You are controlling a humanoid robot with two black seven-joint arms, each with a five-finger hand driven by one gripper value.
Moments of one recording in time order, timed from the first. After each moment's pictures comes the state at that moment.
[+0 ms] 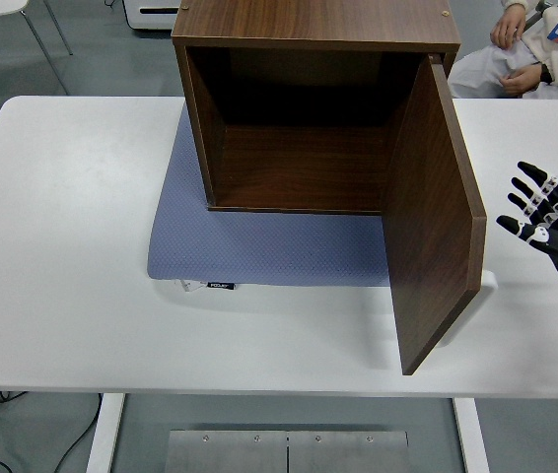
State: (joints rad) left arm 0.15 0.00 -0.17 -0.17 0.09 0.12 -0.04; right arm 0.21 -0.71 0.86 1.40 -0.38 0.03 0.52
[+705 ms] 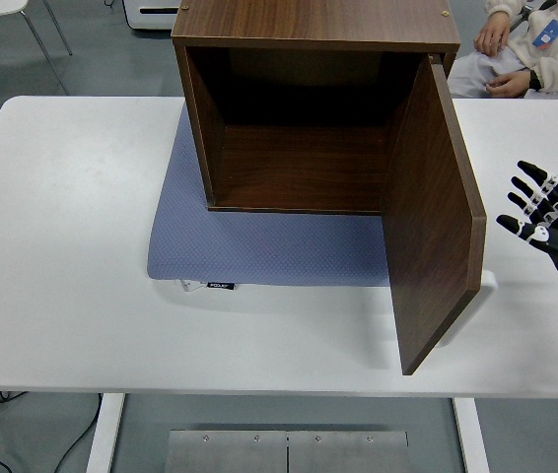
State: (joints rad) left arm 0.15 0.00 -0.17 -0.17 0.09 0.12 -0.04; right arm 0.21 -0.71 0.86 1.40 -0.38 0.03 0.52
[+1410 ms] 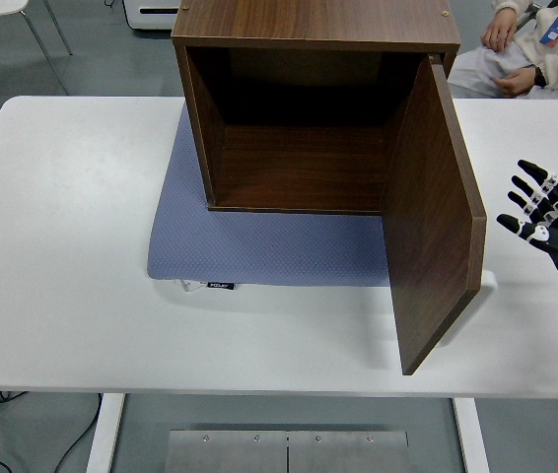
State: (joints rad) left arm 0.15 0.00 -0.17 -0.17 0.09 0.12 -0.04; right arm 0.21 -0.71 0.86 1.40 -0.38 0.03 0.53
